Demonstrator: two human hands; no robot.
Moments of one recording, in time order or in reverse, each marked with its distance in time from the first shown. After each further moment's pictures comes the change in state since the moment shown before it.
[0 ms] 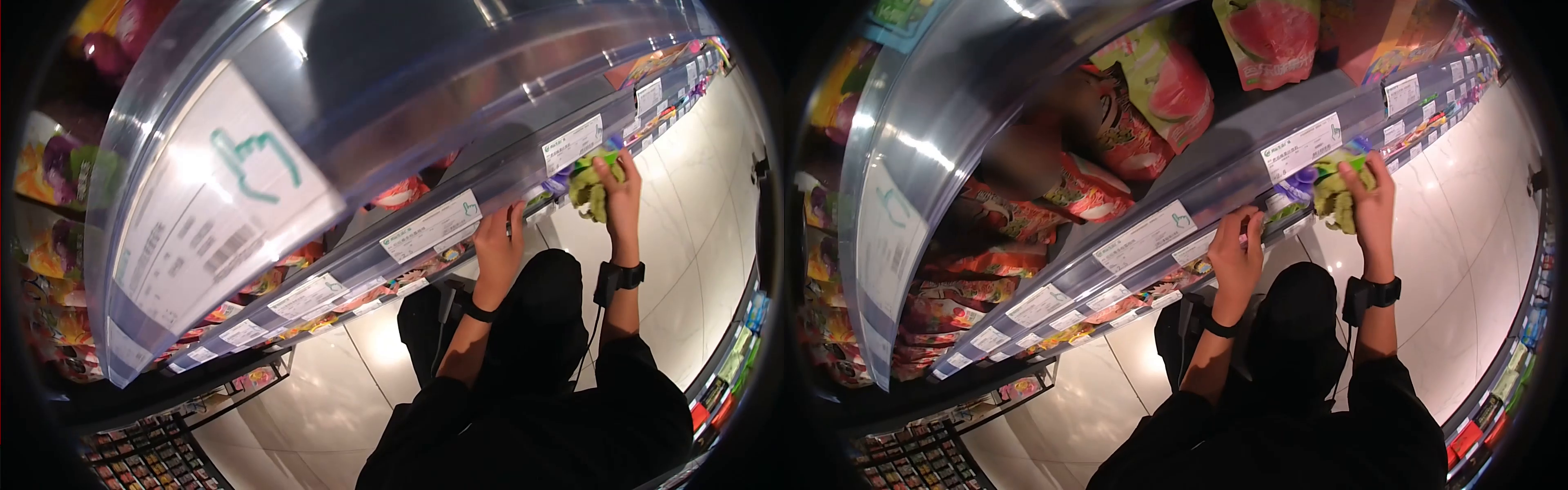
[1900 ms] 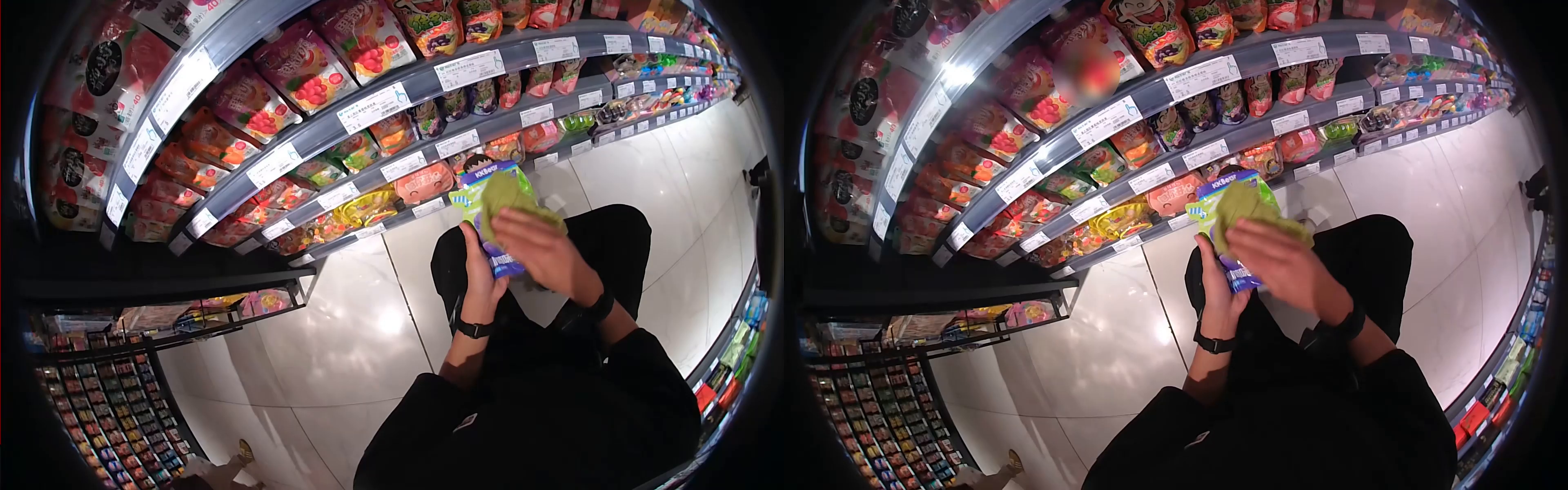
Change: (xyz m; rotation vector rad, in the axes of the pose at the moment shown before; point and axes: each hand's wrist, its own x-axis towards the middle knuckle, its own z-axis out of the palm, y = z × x) left_hand -0.200 0.052 -0.306 -1.417 0.174 -1.091; right_hand -0.385 -0.124 0.112 -0.525 -0.928 -0.883
